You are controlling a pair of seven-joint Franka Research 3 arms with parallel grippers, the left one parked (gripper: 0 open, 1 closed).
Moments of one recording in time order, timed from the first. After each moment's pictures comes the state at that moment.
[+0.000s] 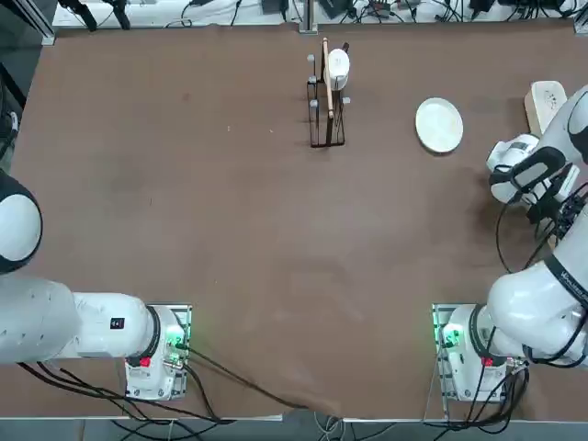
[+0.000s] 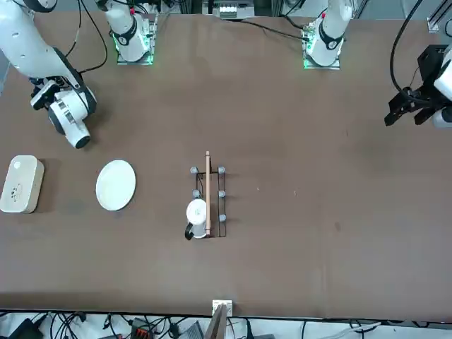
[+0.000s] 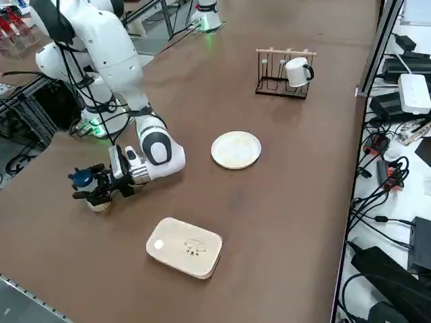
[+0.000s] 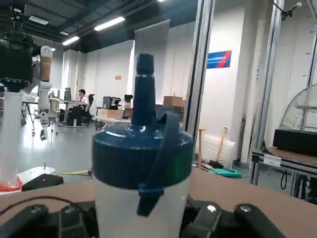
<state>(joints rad) -0.33 0.70 -0.05 -2.20 -1.21 1.45 2.82</state>
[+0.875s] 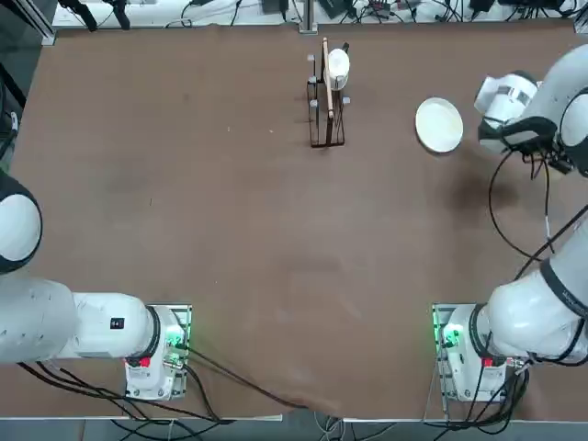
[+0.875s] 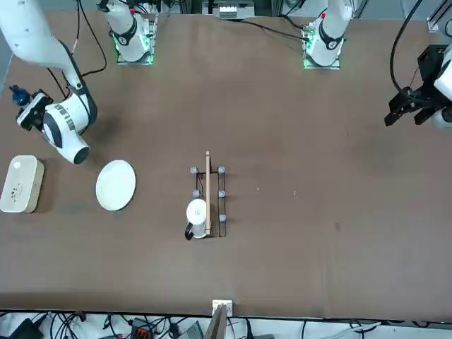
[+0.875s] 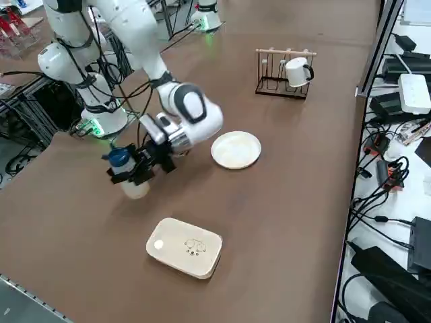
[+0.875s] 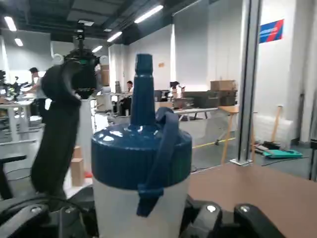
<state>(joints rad) -0.11 0.51 -0.02 -2.04 -1.21 1.42 2.63</state>
